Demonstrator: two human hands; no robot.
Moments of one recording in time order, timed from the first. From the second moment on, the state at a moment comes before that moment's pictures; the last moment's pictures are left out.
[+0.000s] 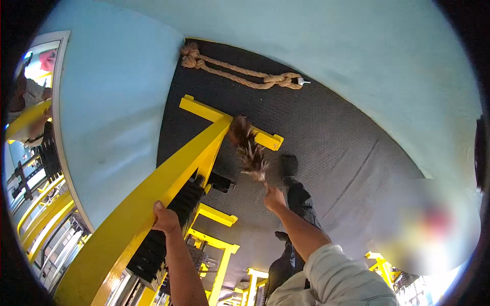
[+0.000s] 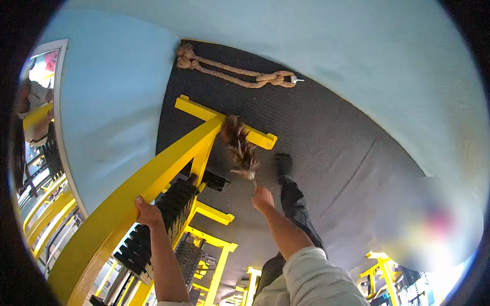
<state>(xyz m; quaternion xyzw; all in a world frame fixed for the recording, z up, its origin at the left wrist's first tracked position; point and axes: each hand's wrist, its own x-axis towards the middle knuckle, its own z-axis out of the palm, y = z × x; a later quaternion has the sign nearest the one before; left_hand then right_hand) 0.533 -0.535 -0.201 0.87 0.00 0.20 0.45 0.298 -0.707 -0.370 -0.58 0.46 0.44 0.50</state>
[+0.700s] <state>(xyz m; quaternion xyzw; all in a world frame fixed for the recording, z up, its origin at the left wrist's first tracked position) 0.471 -0.626 -0.122 0.85 0.21 -0.21 0.42 0.211 -0.813 -0.259 -0.71 0.43 0.42 0.37</state>
